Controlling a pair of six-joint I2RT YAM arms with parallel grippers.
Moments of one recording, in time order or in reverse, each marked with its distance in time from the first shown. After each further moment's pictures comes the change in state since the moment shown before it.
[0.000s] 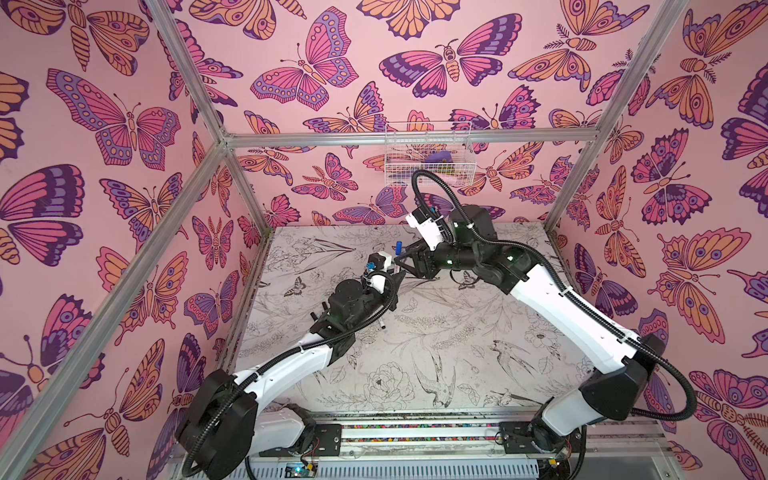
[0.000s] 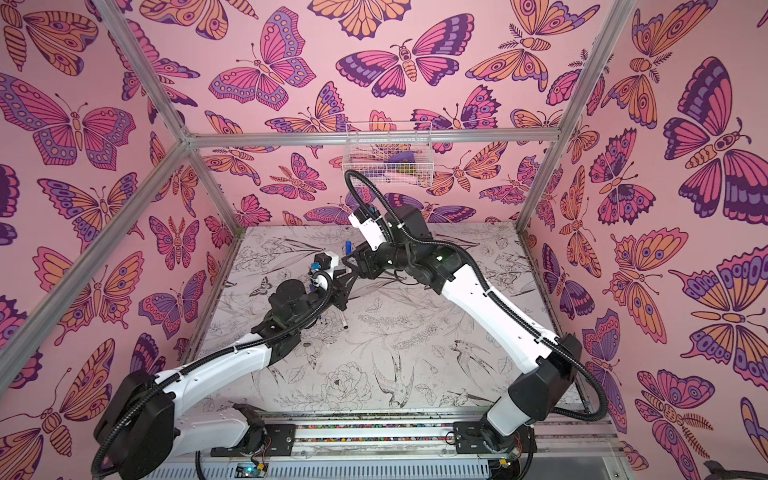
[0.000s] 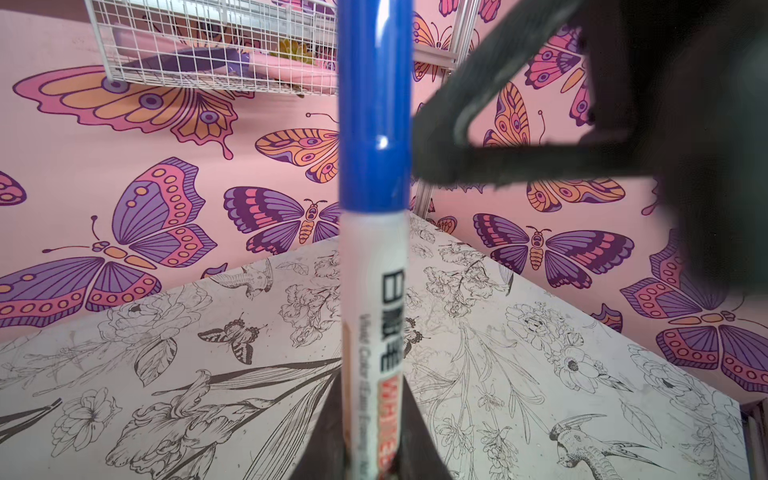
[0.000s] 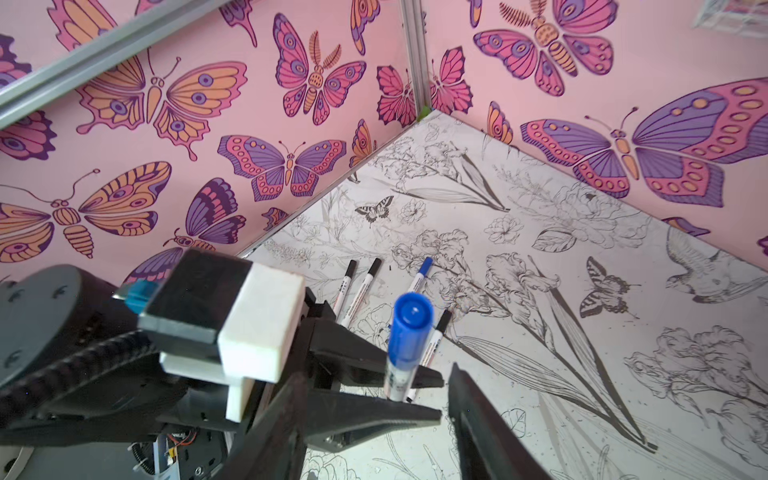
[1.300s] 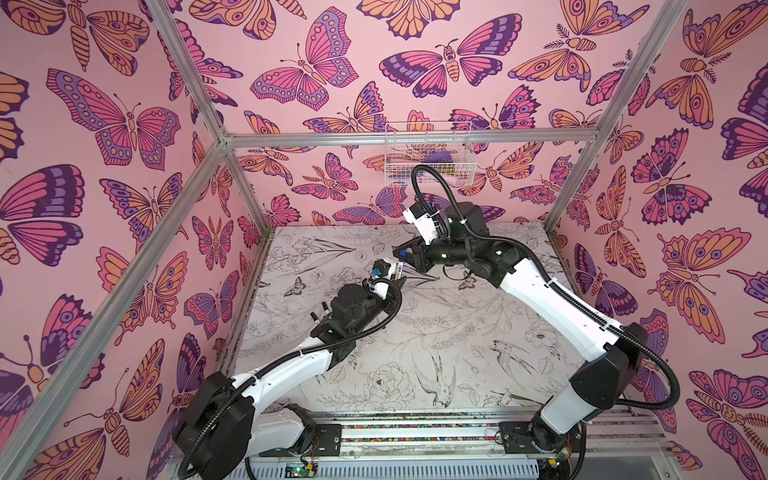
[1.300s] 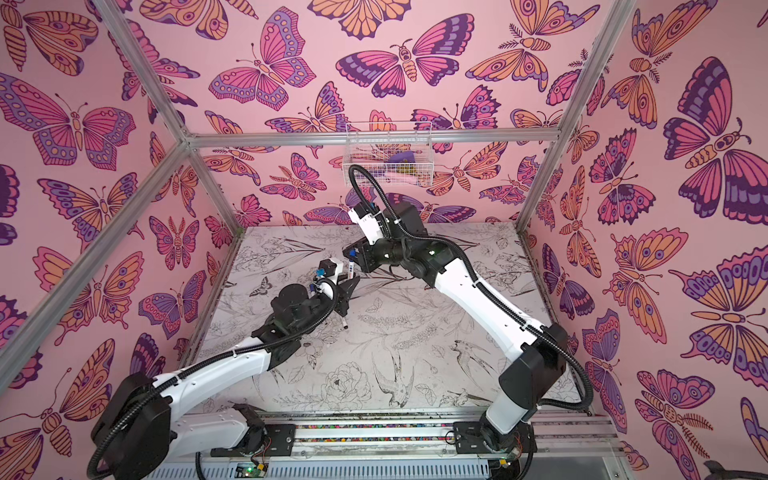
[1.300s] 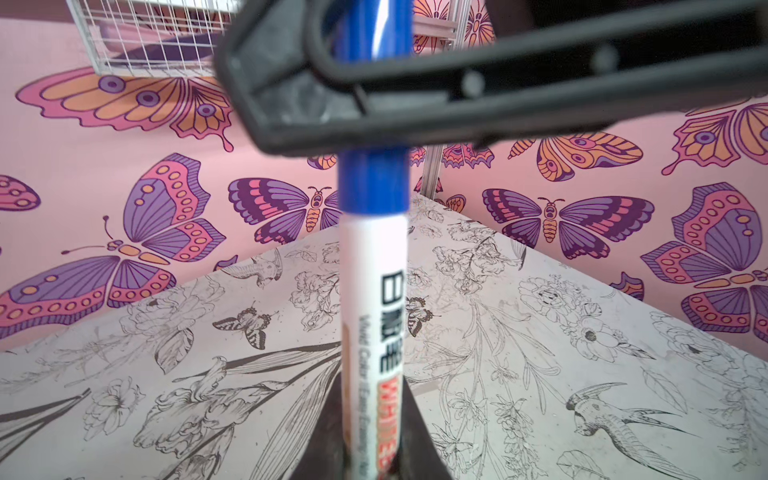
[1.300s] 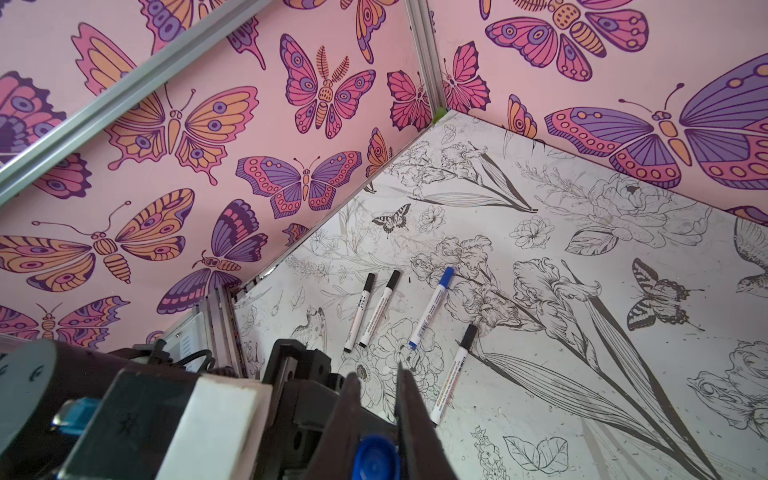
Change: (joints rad) left arm -0.033 -0.021 0.002 -0.037 -0.056 0.107; right arm -0.023 0.075 -0.008 0.093 -0.094 0.106
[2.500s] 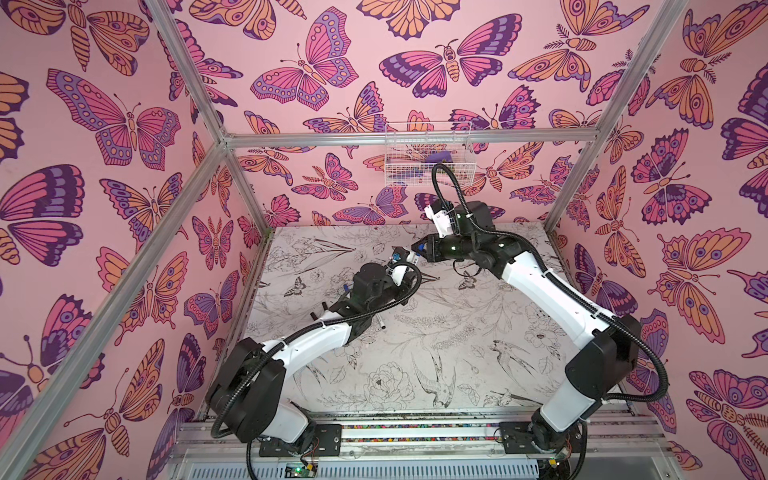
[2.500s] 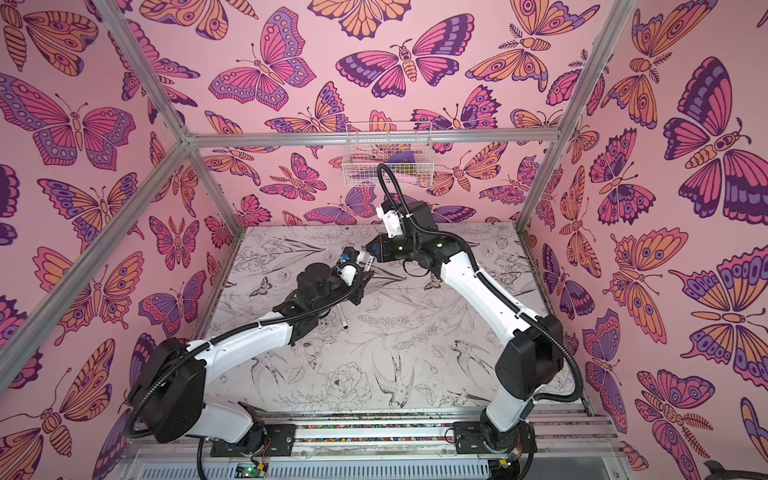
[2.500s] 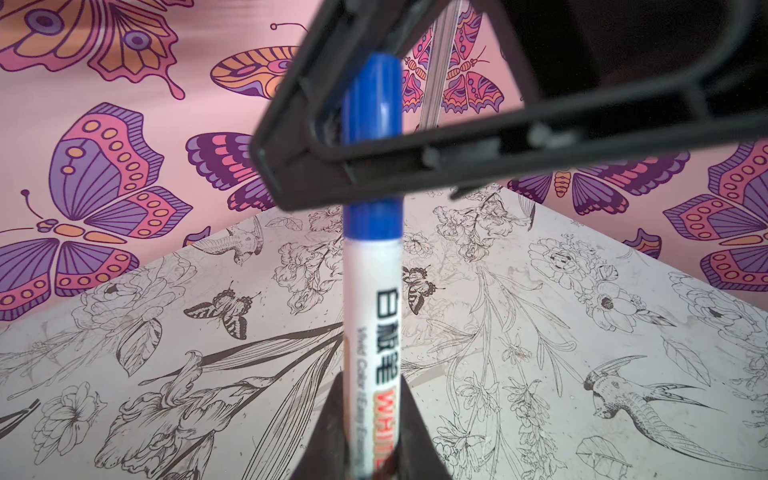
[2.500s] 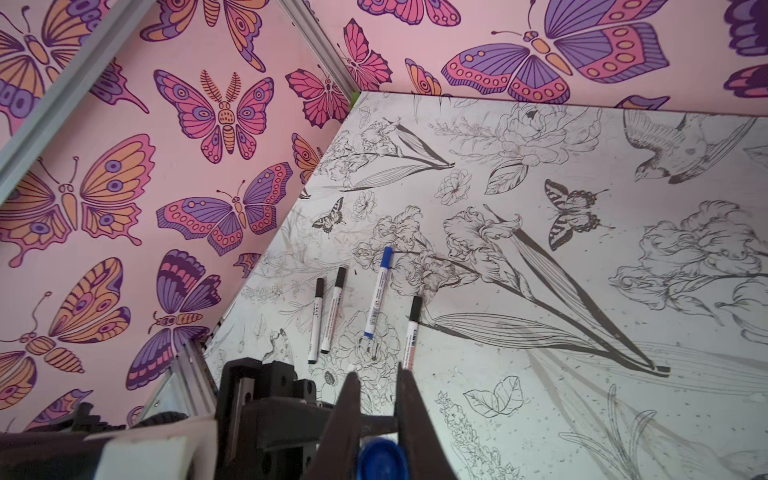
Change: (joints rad) left arm 0.008 0.253 0.231 -0.145 0.070 0.009; right arm -0.123 0.058 -0.037 -0.037 0.048 0.132
